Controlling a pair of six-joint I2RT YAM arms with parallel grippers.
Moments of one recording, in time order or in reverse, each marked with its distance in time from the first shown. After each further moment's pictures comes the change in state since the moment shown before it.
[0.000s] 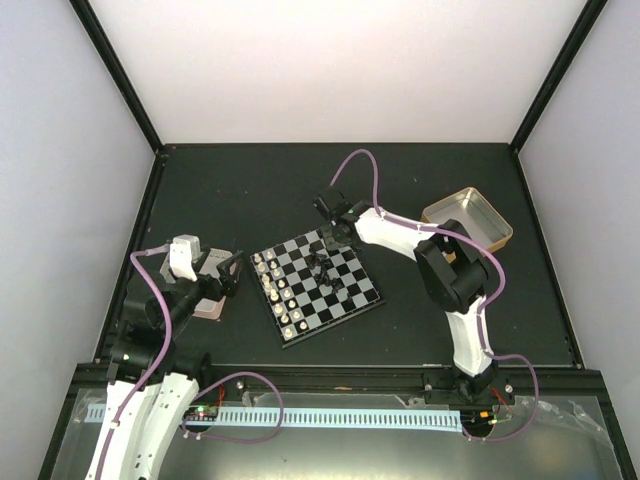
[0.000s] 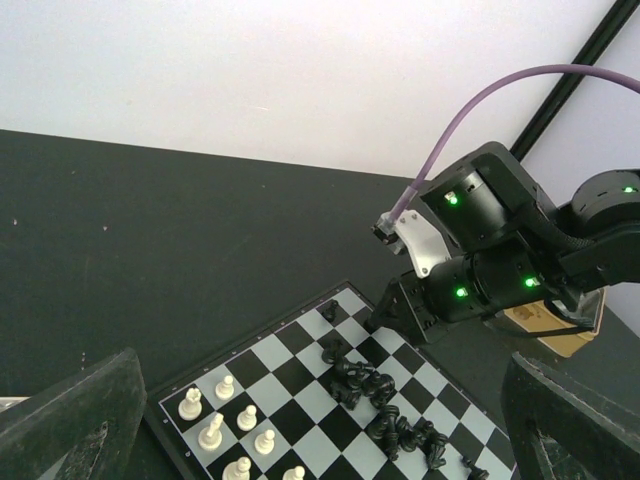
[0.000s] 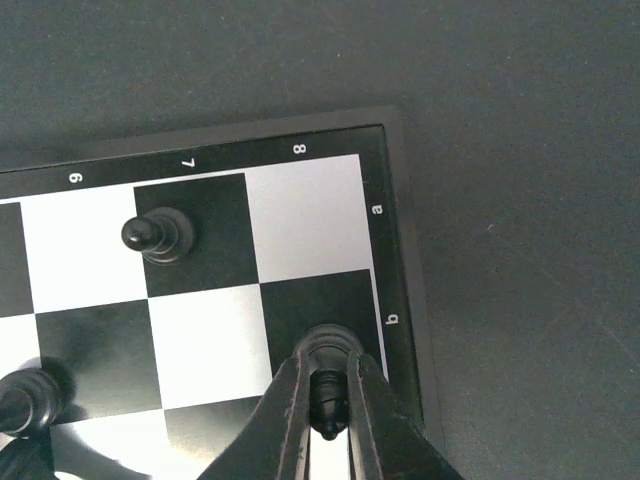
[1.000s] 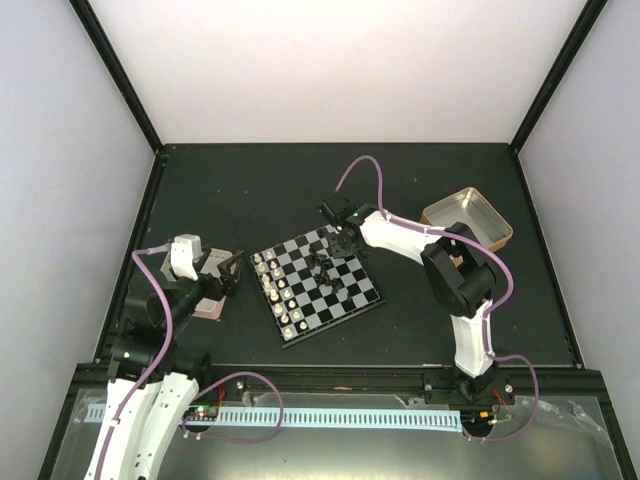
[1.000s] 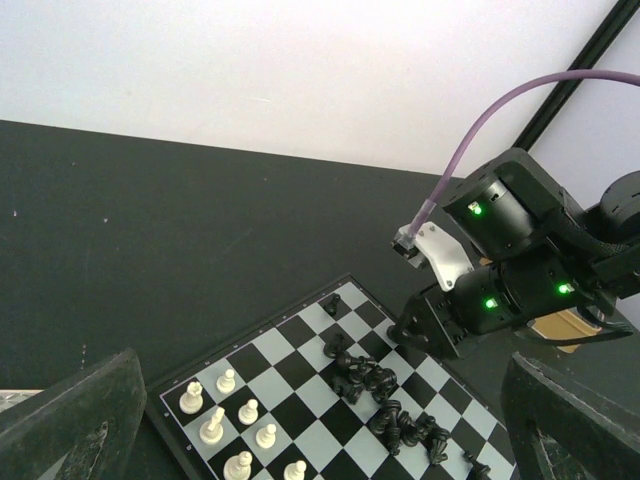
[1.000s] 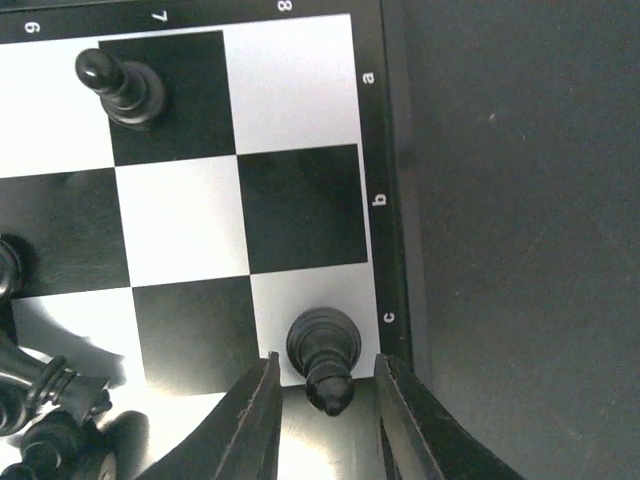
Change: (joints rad) left arm 0.000 0.013 0.000 -0.004 0.000 0.000; right arm -0.001 -0.060 -0.072 -0.056 -0.036 -0.011
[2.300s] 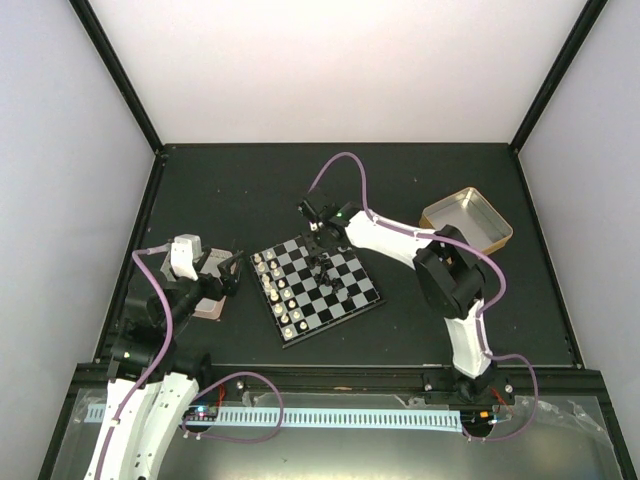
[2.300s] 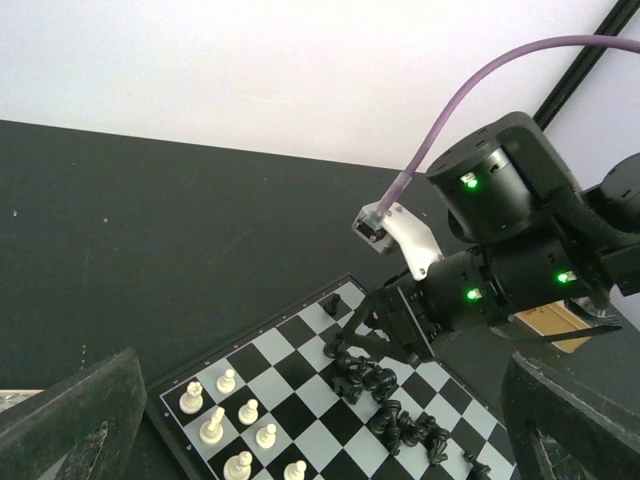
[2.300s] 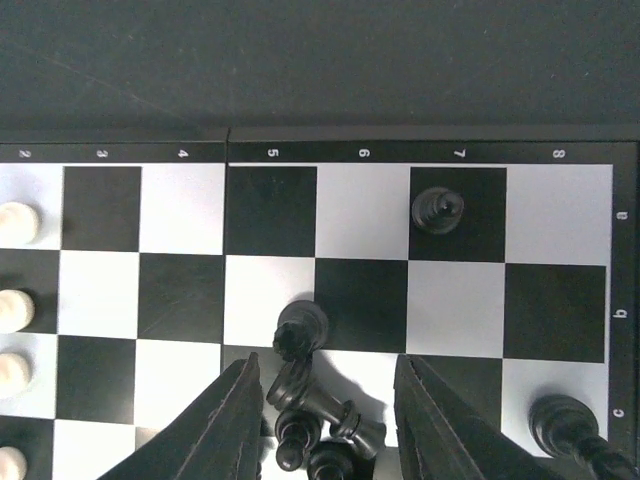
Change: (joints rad) left arm 0.000 0.000 0.000 0.000 0.000 0.000; right arm 0.087 0.030 0.131 0.036 -0.120 -0.001
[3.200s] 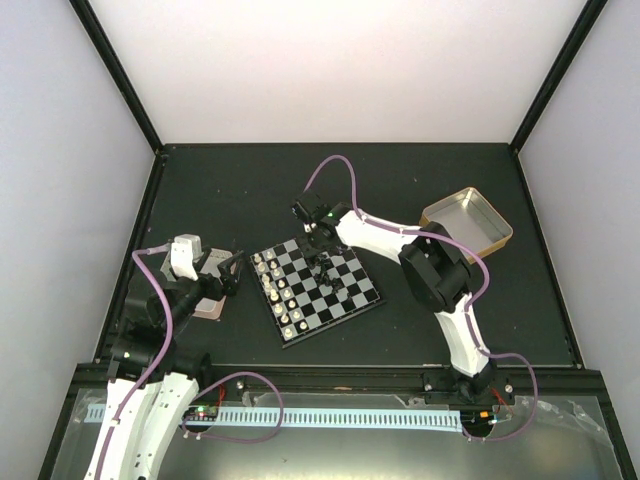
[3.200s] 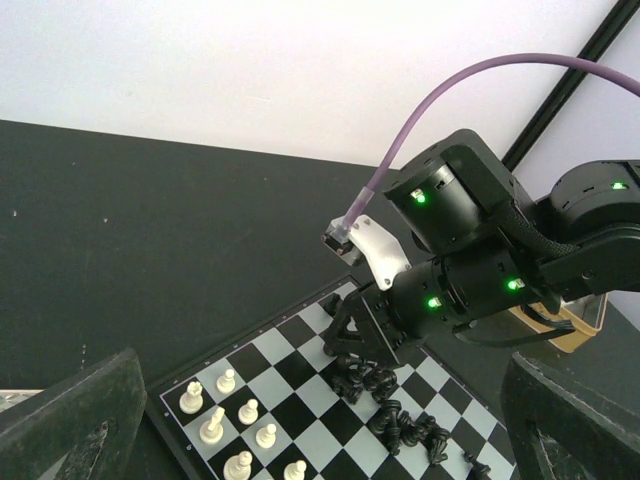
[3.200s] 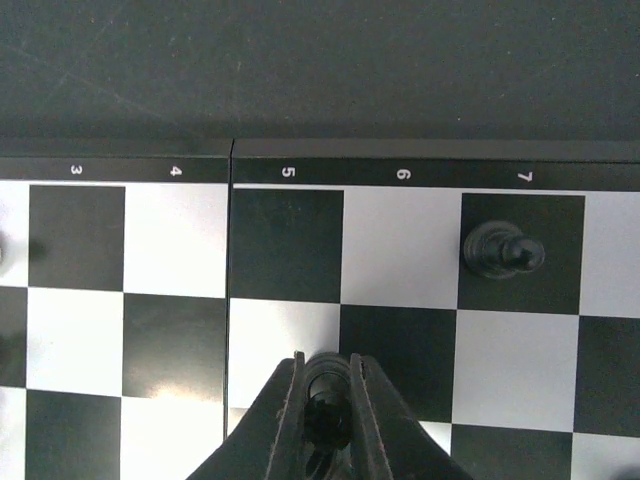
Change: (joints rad) left arm 0.000 0.000 0.000 0.000 0.000 0.000; right arm 0.005 0.117 0.082 -0.013 -0.016 -0.001
